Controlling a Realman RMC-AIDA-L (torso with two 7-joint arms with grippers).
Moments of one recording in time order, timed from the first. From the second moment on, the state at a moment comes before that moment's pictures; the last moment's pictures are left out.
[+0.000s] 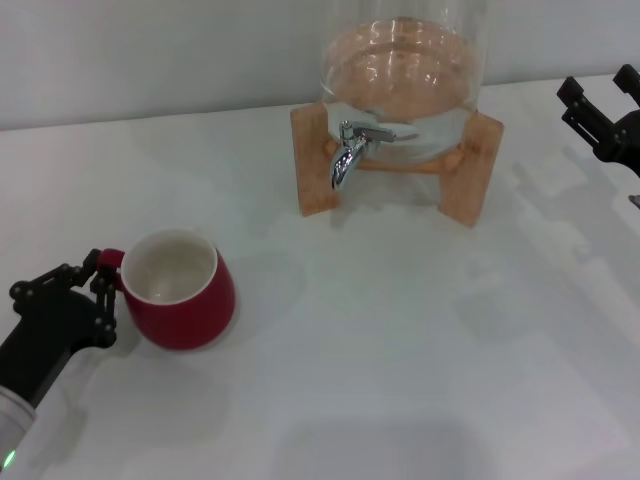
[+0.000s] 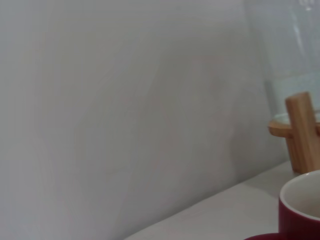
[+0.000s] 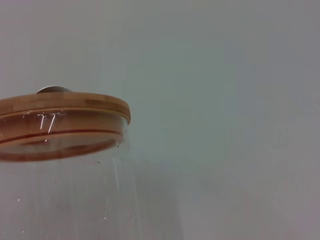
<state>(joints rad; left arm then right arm) -0.36 -2.08 2.35 0.16 -0.47 1.16 -0.05 0.38 2.02 -1.28 -0.17 -0.31 -1.33 0.57</state>
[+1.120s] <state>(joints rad) -0.53 -2.08 2.36 0.15 -0.47 1.04 -0.08 0.39 2.02 -1.28 -0.18 -0.31 -1.32 0.59</state>
